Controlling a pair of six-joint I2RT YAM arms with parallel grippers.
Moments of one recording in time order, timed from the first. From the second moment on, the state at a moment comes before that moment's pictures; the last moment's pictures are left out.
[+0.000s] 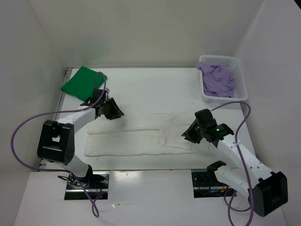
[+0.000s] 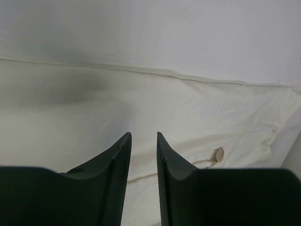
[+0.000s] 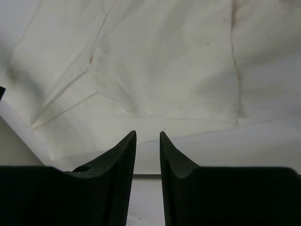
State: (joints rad) left arm -0.16 1.57 0.92 -0.26 0.30 -0.68; right arm 0.40 0.98 0.68 -0.72 -0.05 1.07
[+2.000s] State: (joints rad) left arm 0.04 1.60 0.85 -0.22 0.40 -0.72; right arm 0.40 1.25 0.60 -0.43 -0.11 1.01
